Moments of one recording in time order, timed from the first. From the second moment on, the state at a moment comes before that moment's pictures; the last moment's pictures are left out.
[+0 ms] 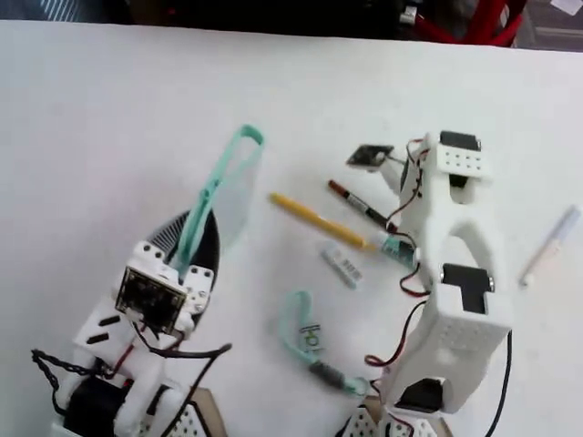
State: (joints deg) left arm 16.6 -105.0 75.7 51.6 -10.9; right arm 5.3 21.0 1.5 90.5 70.3
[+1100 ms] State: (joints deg) left arm 16.6 -105.0 75.8 51.6 -10.9; right arm 5.2 0.7 24.0 71.6 71.2
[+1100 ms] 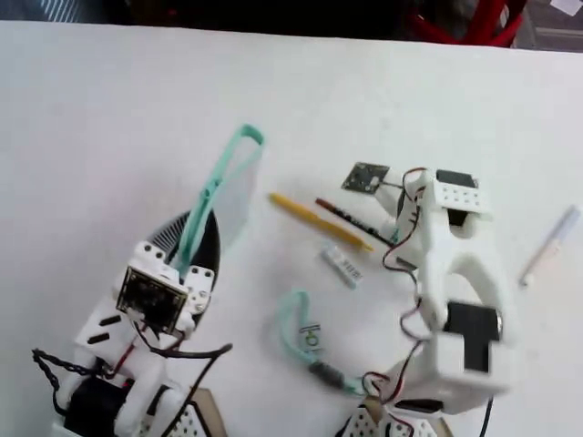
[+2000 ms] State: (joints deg) left arm 16.6 -105.0 76.8 50.9 -10.9; right arm -13.1 -36.7 8.4 77.5 16.6
